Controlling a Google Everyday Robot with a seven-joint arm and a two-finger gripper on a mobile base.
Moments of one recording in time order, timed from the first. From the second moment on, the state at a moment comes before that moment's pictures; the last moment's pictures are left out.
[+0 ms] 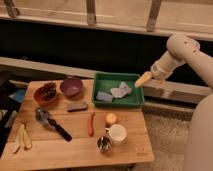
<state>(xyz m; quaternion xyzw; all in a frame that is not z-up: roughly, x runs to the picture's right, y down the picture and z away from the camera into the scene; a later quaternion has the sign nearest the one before) 0.241 -0.016 0.751 -0.36 0.07 0.65 0.67</state>
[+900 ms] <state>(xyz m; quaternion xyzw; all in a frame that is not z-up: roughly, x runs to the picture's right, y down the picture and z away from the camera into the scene) 0.176 -0.045 0.739 -0.34 0.04 0.59 0.73</state>
